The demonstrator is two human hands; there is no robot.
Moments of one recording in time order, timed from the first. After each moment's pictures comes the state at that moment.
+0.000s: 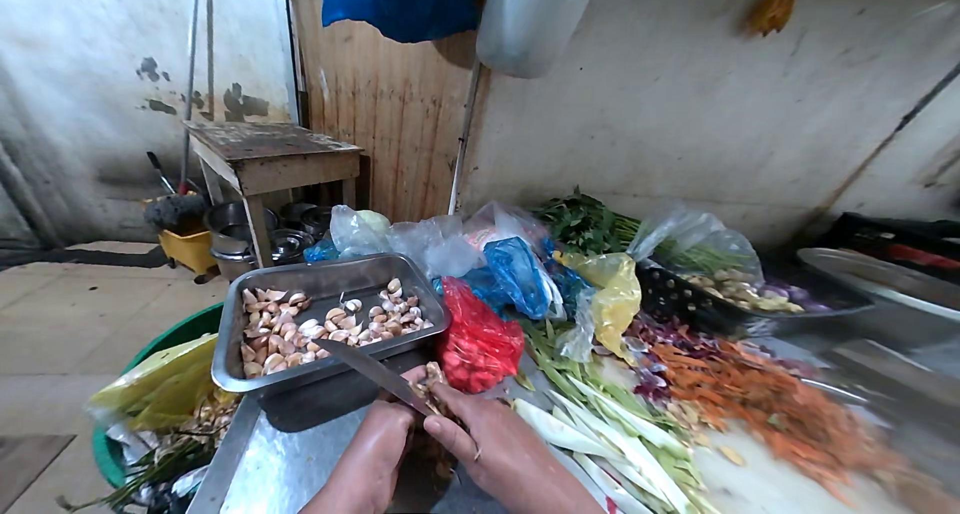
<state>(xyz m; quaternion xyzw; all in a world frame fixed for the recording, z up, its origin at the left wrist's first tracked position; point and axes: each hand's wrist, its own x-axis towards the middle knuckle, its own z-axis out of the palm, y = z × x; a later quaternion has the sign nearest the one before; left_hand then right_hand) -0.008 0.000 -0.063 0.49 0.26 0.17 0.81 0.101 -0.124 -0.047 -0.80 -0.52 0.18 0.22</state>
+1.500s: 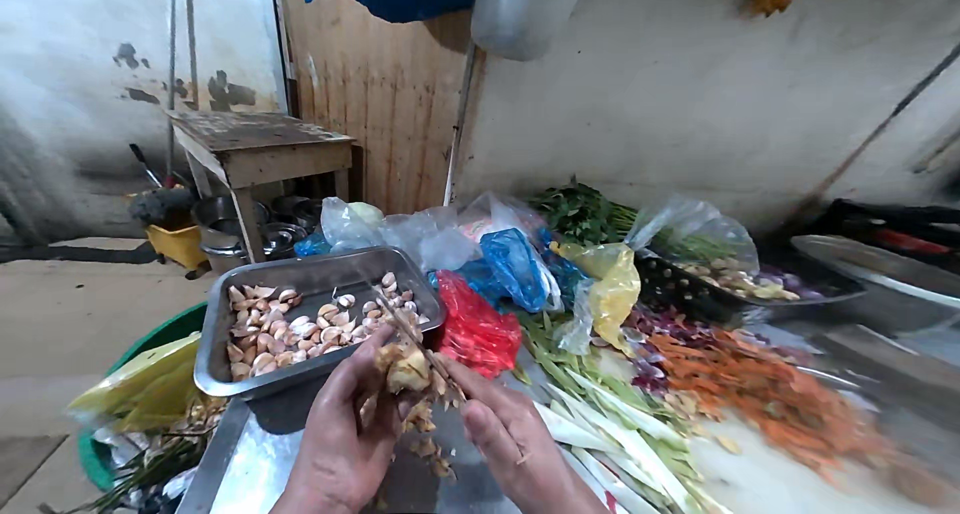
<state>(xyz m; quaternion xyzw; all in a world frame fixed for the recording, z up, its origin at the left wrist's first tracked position) -0.020 0.010 -0.038 0.27 0.15 0.30 0.90 0.096 -0.130 -0.059 -0.64 -0.56 0.02 0.52</state>
